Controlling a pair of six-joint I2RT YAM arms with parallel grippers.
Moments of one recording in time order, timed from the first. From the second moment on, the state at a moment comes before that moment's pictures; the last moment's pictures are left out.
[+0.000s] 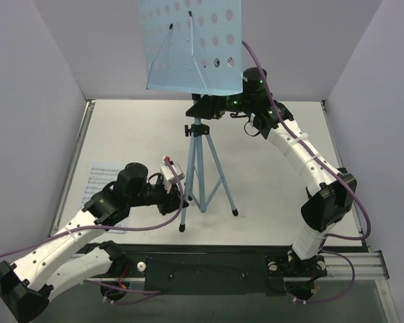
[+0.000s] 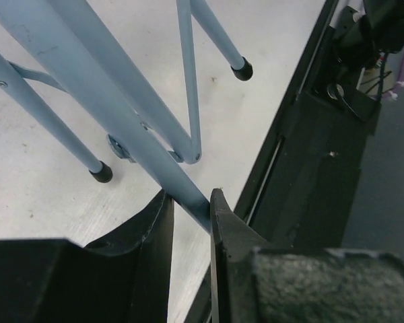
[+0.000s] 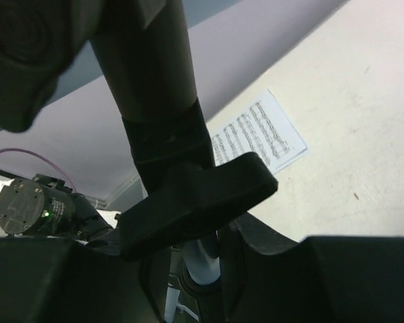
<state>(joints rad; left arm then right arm) -0.73 0.86 0.77 -0.38 0.44 -0.02 0.50 1.73 1.78 -0.20 -0.80 0.52</state>
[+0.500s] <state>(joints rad) -0.75 0.85 0.78 -0.39 0.57 -0.12 0.49 1.88 1.56 -0.22 -0.62 0.68</state>
